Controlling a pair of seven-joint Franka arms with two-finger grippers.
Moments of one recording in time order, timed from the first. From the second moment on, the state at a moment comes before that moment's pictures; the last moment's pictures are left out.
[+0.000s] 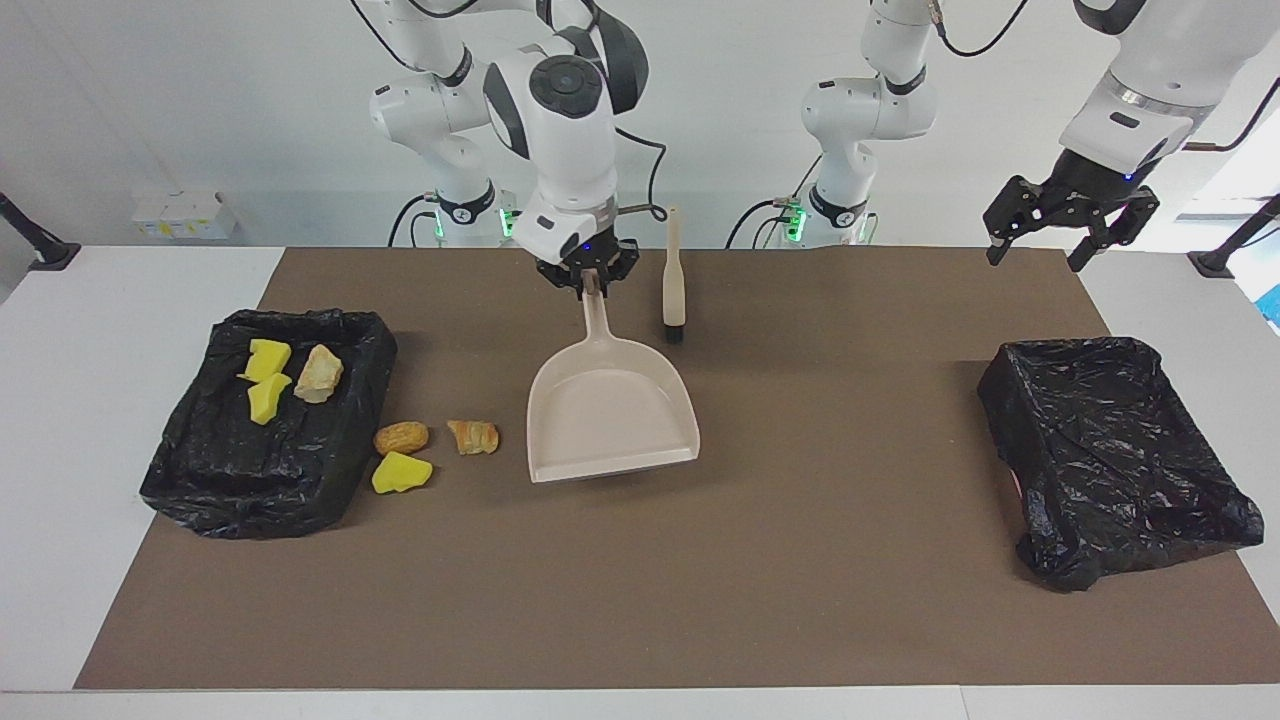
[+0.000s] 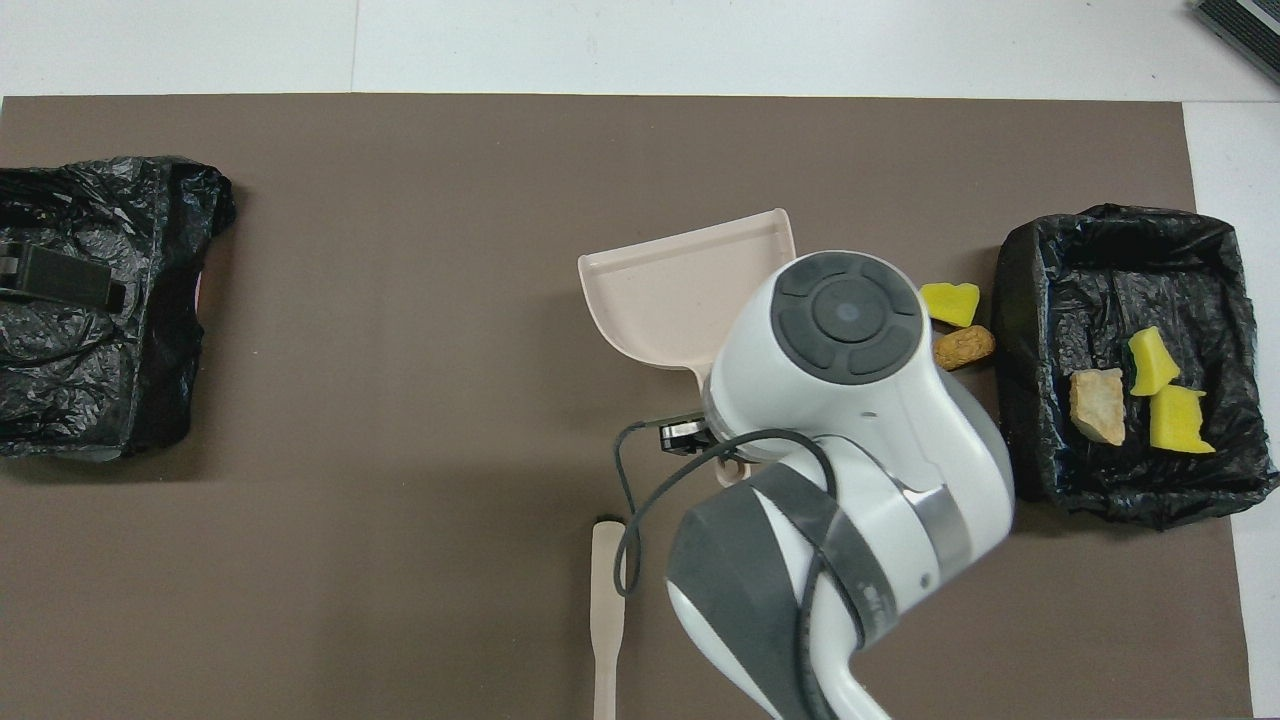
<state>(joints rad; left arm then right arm) -0.08 0.04 0.03 -1.40 -0.03 1.50 0.10 0.43 0.16 0.12 -1.71 0.08 1.77 0.45</state>
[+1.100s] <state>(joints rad) -0.08 0.04 0.03 -1.40 -0.03 1.50 0.10 0.55 0.51 0.12 -1.51 0.10 1.97 0.68</state>
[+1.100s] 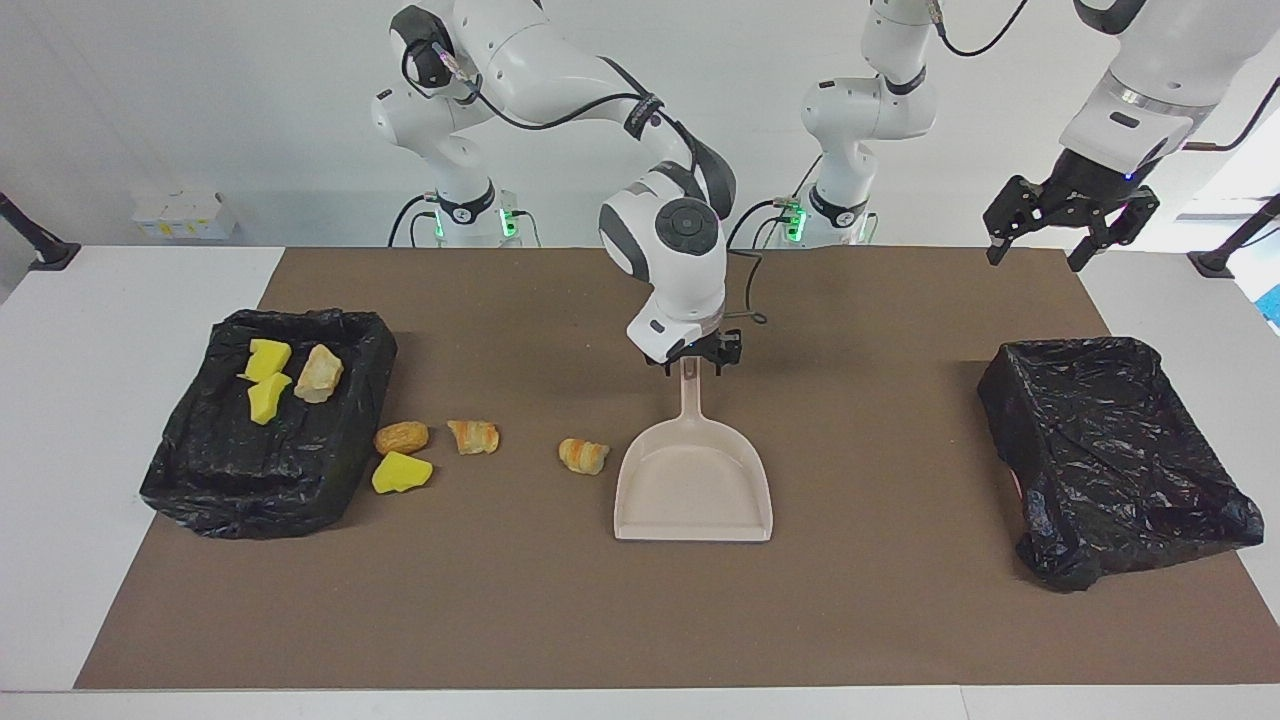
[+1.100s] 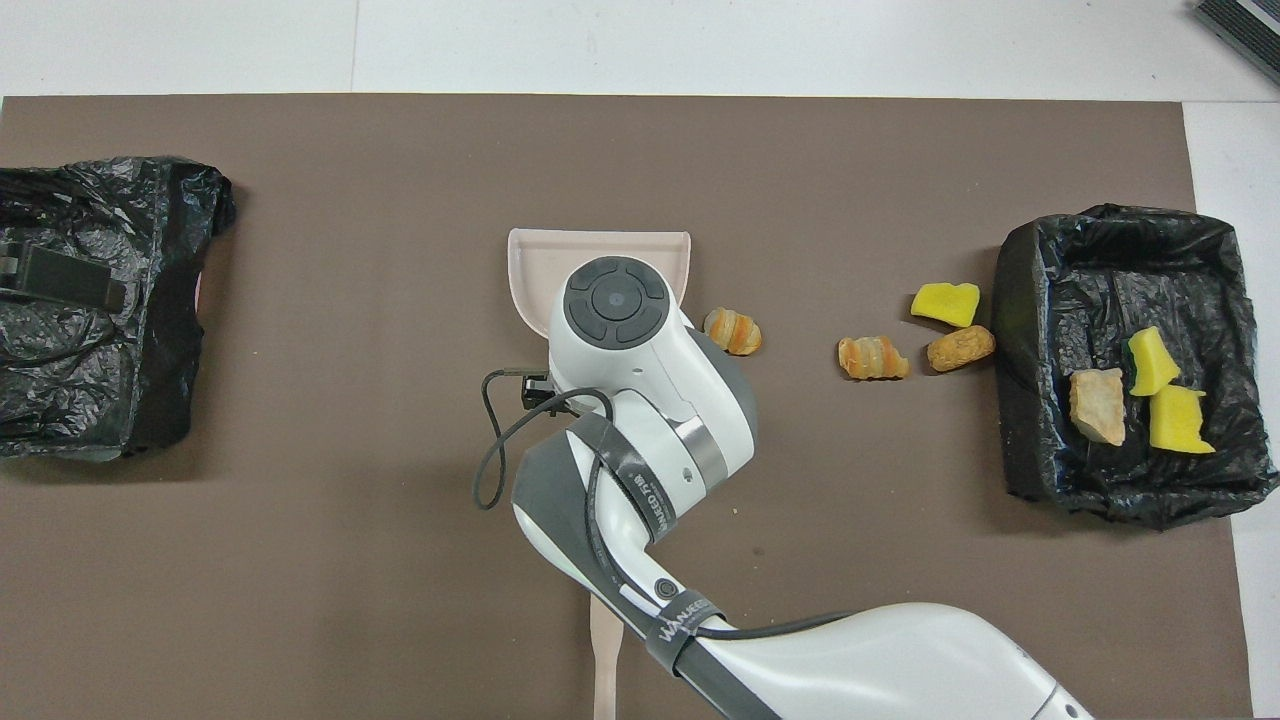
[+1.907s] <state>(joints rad) -0.08 0.04 0.03 -1.40 -0.03 1.50 0.10 0.62 0.35 0.18 -1.74 0.21 1.79 0.87</state>
